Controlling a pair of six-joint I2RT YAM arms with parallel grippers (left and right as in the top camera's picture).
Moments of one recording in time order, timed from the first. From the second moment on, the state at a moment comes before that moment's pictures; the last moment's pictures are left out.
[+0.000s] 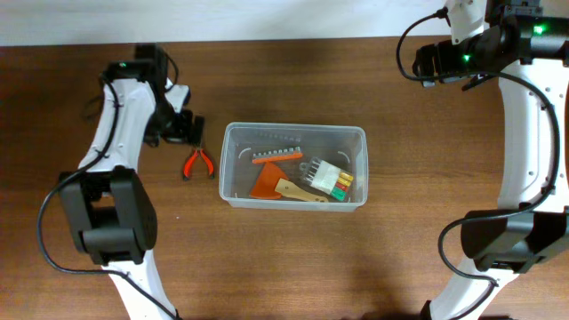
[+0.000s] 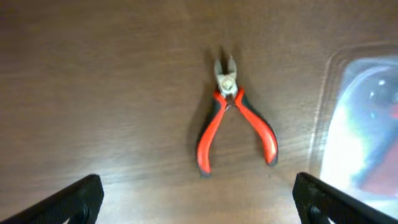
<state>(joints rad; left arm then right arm) 0.01 2.12 1.82 -1.21 0.02 0.15 -0.11 1.99 2.26 -1.30 -0.18 -0.31</state>
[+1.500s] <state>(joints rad) 0.03 2.11 1.51 -0.92 -0.02 0.17 -0.11 1.99 2.26 -1.31 -0.18 -0.31</state>
